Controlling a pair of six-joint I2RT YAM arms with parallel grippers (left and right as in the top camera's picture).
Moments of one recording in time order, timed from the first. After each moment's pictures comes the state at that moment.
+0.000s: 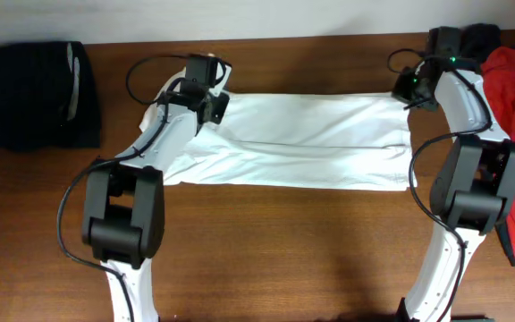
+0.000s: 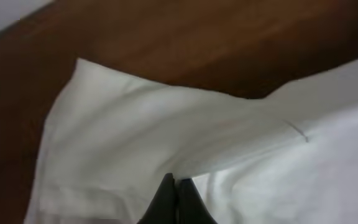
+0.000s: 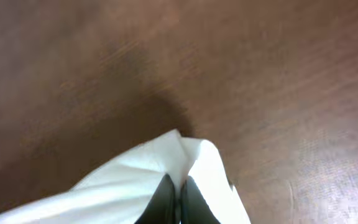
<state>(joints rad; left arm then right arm) -0.27 2.14 1.62 -0.38 -0.15 0.21 -0.19 2.29 1.93 -0.79 -0.05 0.32</state>
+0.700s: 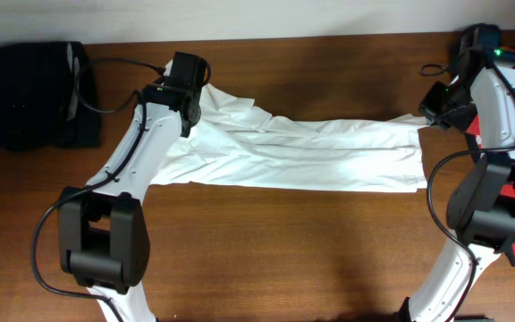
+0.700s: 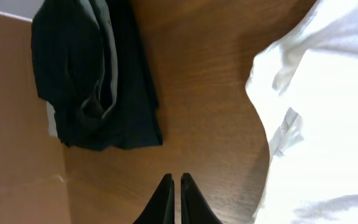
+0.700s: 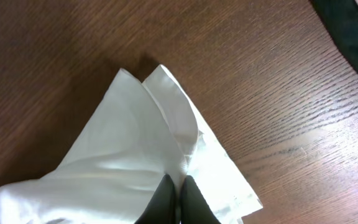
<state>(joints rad) -0.25 1.97 1.62 -0.82 -0.72 0.14 -0.28 2.16 1.95 -1.21 -0.04 0.41</state>
